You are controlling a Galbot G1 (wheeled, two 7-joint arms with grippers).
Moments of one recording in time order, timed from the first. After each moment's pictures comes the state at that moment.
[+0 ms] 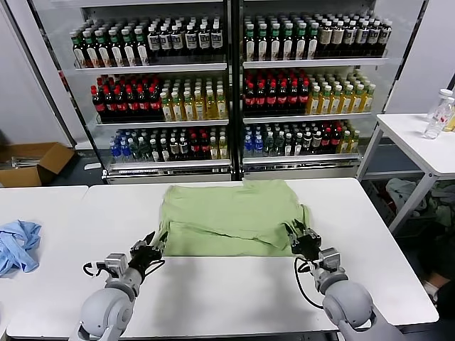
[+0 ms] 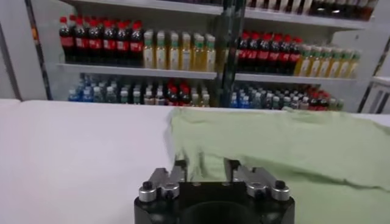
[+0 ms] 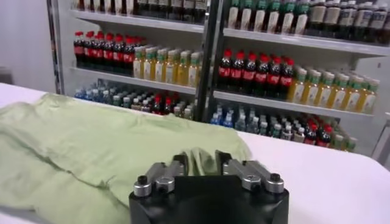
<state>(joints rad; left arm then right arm) 1.25 -1.18 -0.44 -1.87 -0.48 0.44 -0.13 -1.19 1.05 0.29 1.84 0.37 -0.36 0.14</state>
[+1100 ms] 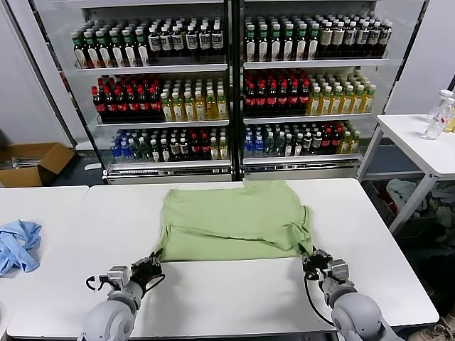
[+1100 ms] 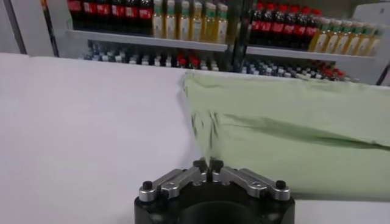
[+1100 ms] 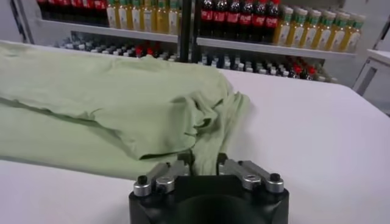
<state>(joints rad) 1.36 -1.19 -0.45 -1.91 -0.55 0.47 -0.14 -1.37 1.01 0.36 1.95 0.45 -0.45 0.14</state>
